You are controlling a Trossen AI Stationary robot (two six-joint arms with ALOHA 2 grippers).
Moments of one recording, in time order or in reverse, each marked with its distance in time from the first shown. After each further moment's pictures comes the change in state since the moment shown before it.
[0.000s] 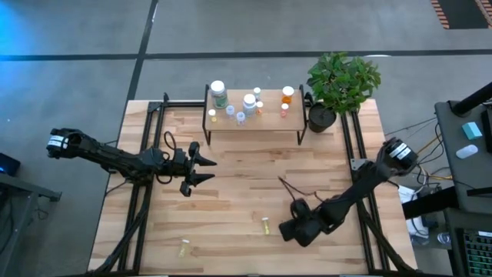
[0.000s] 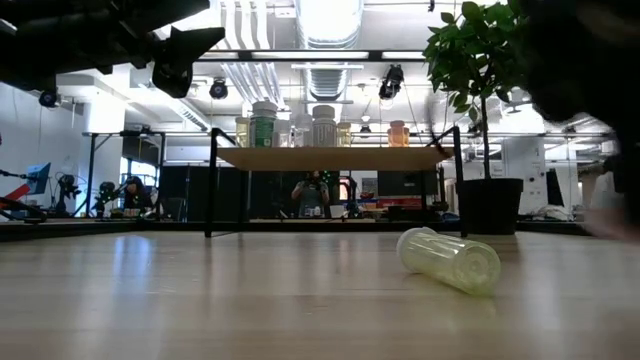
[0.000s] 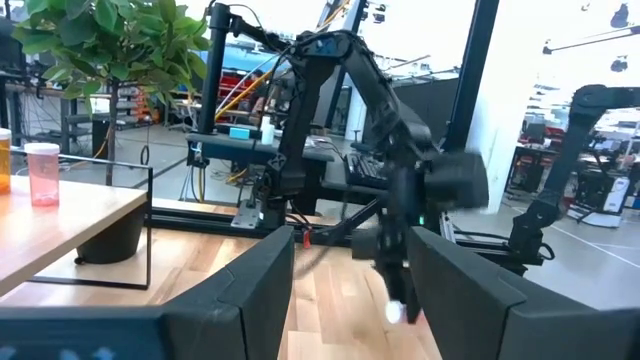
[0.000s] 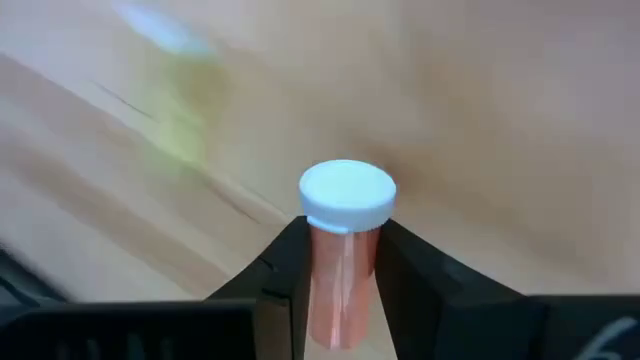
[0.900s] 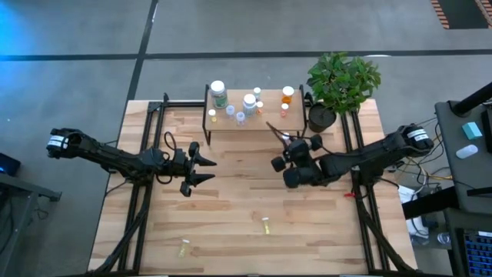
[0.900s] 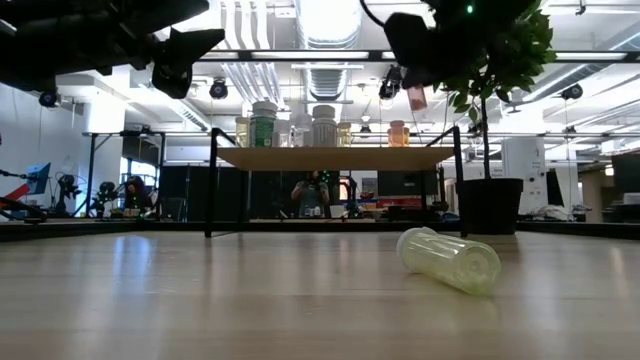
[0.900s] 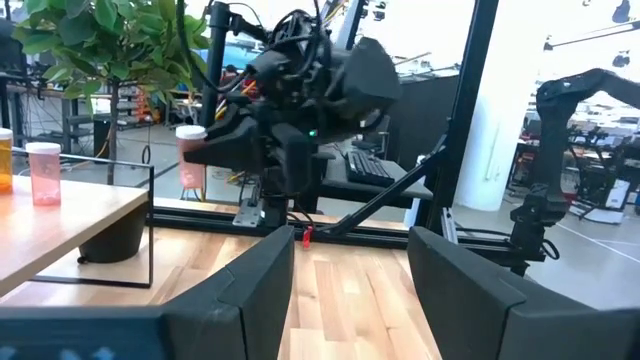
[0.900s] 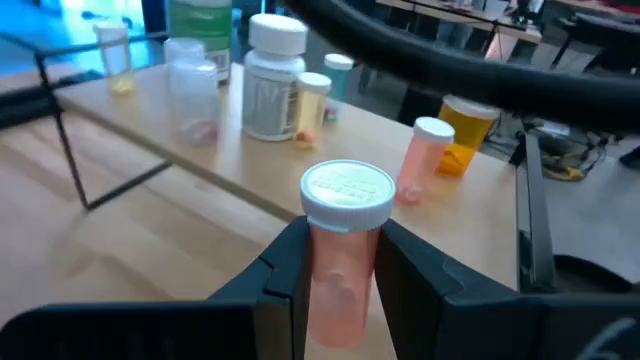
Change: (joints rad) left arm 0.000 0.000 -0.004 -0.001 0.000 0.009; right arm -0.428 -0.265 0.014 -0.029 1.043 -1.055
